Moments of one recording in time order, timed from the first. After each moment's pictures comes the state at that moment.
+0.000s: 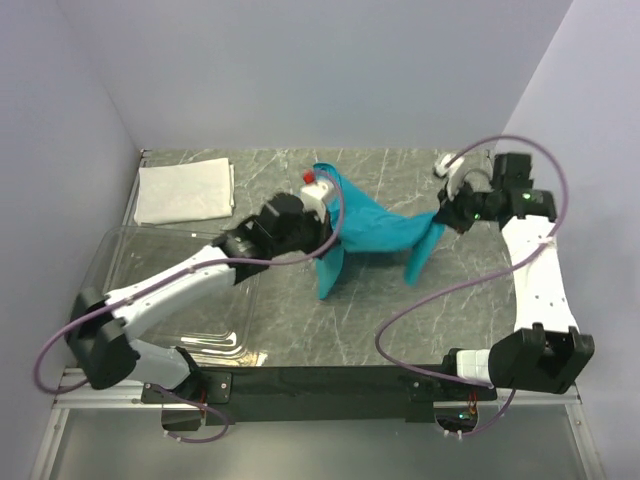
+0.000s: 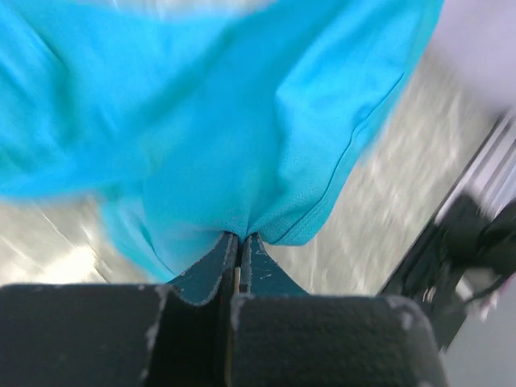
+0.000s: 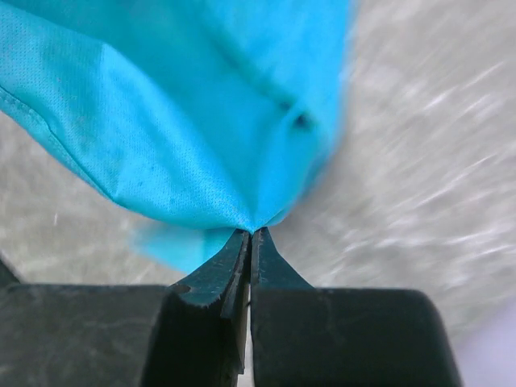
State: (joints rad) left arm -0.86 1.40 1.10 -0.17 0.10 -0.34; right arm -0.13 1.30 1.31 -1.01 -0.65 -0.85
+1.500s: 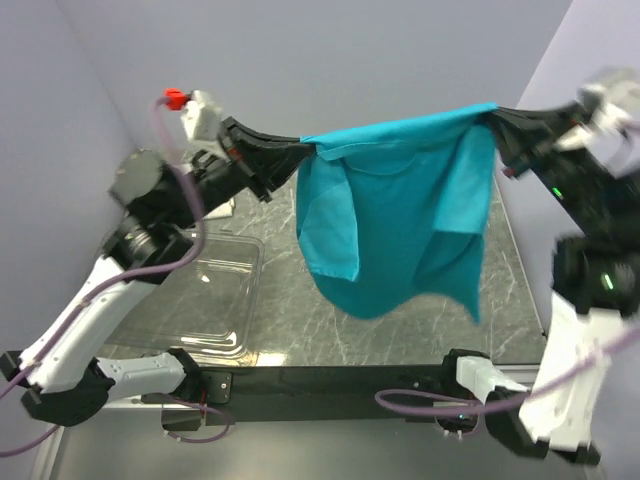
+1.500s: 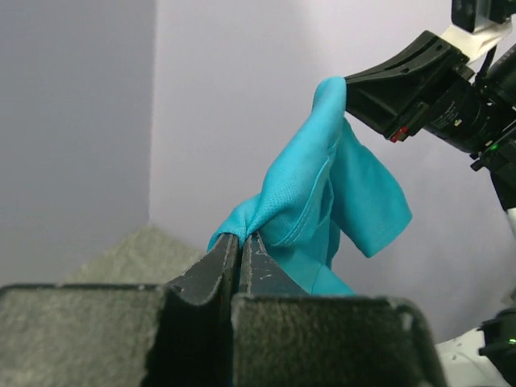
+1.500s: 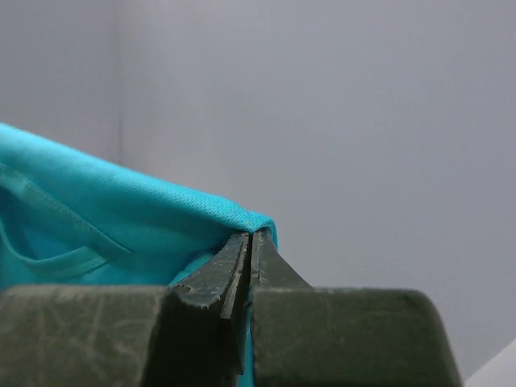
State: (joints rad) left arm -0.78 1.15 1.61 -0.03 0.30 -0.32; right arm -0.15 1.06 1.92 -0.45 -0.73 0.02
